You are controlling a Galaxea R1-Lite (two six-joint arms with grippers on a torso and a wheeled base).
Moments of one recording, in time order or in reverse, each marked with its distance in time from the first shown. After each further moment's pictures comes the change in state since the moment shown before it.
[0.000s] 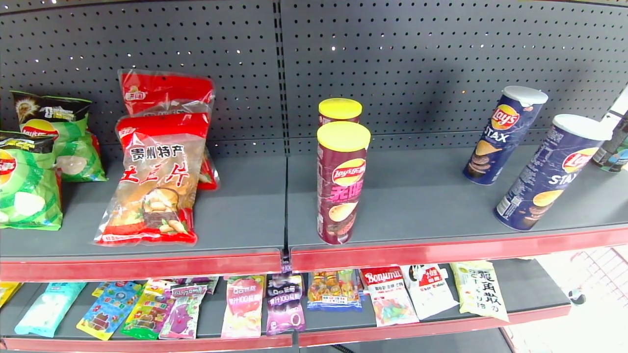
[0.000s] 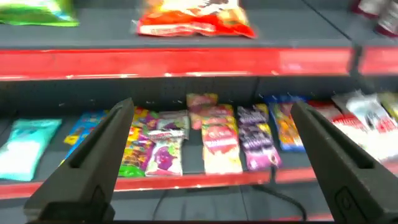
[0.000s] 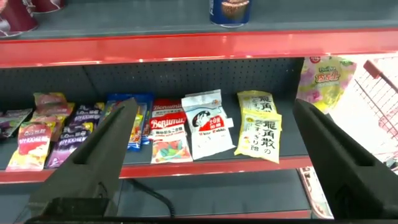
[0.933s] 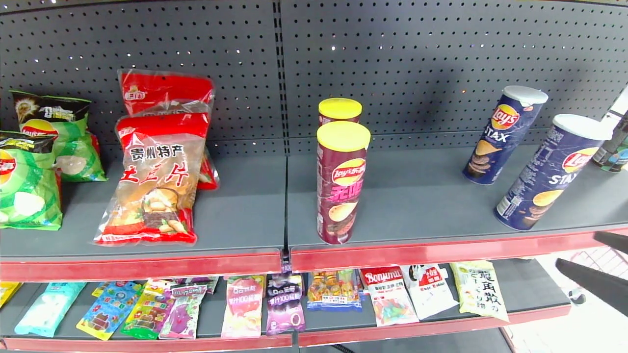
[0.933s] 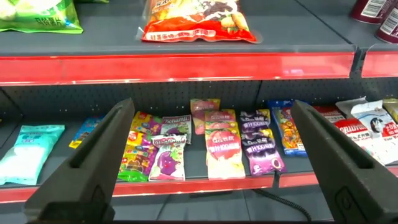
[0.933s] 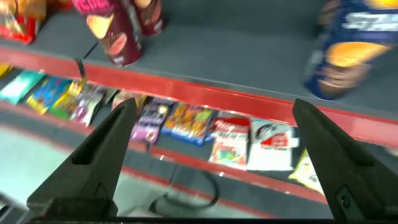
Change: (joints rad) left arm 0.003 -0.018 0.001 0.000 -0.021 0.030; right arm 0.232 0.852 -0.512 -0.077 0.189 0.019
